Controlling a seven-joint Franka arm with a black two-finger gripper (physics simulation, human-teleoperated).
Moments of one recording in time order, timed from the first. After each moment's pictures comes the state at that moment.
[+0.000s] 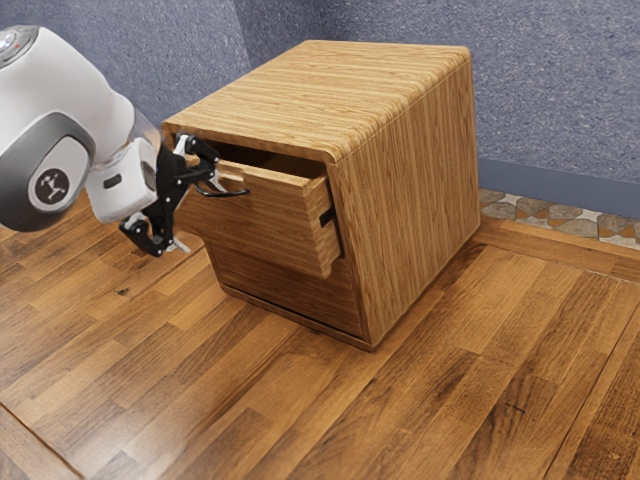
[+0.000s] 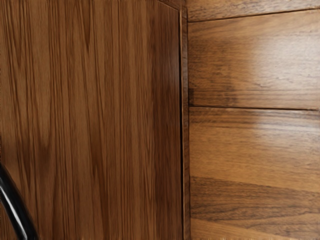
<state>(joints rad) 0.04 -0.32 0.12 -2.00 0.10 2.18 1.68</state>
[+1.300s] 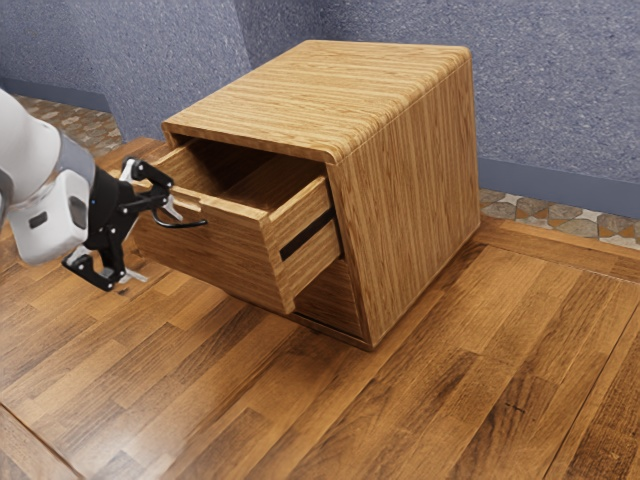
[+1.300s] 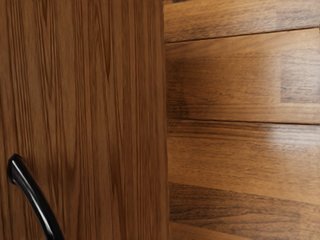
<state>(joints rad) 0.04 -0.57 0.12 -2.20 0.10 2.17 1.69</state>
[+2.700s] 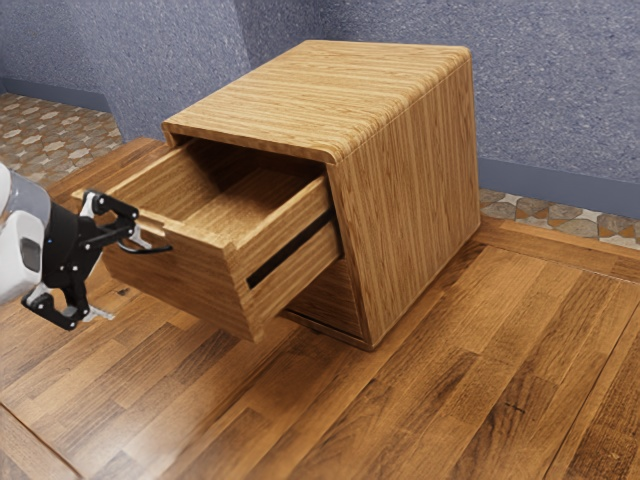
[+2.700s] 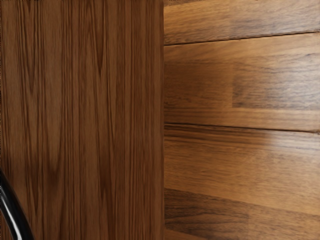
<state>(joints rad) 0.05 -0.75 0.14 -2.36 0.10 2.16 1.69</state>
